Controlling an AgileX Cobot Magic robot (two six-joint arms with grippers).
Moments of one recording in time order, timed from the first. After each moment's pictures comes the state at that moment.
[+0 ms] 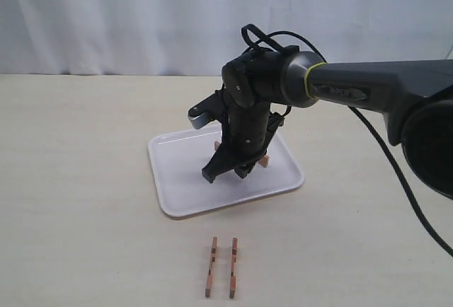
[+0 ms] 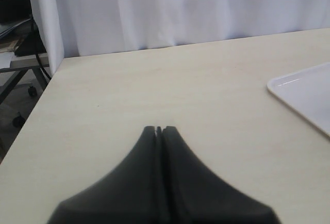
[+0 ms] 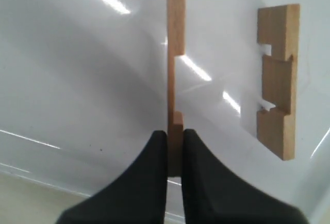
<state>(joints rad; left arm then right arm) -0.05 0.00 0.00 0.12 0.32 -0.01 0.39 2.27 -1.75 -0.16 0.99 -0.06</state>
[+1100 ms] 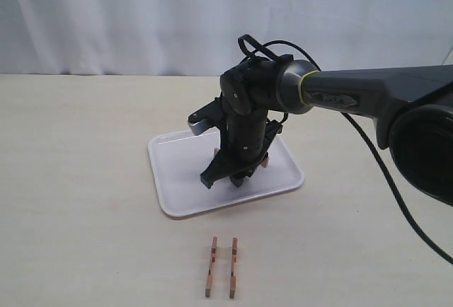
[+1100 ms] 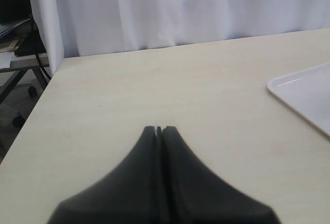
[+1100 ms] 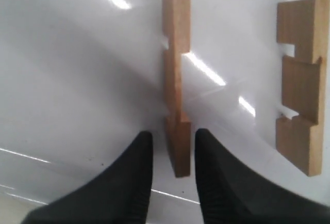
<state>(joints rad) -0.05 0.00 0.00 0.12 0.32 -0.01 0.39 2.30 -1.75 -0.15 0.97 -0.04</state>
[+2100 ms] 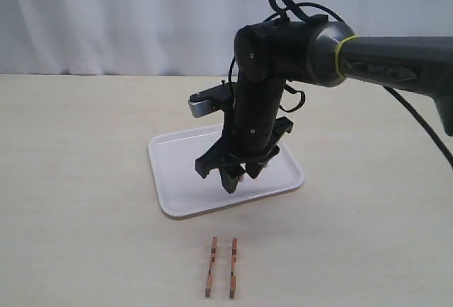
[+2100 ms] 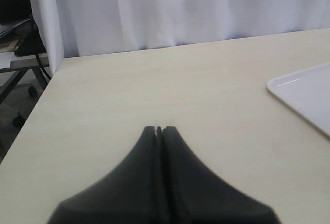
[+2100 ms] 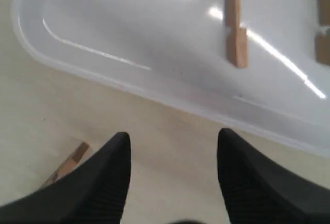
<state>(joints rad) -0.05 0.00 0.00 0.12 0.32 -0.01 0.39 2.13 -1.68 0.05 1.14 -0.07</state>
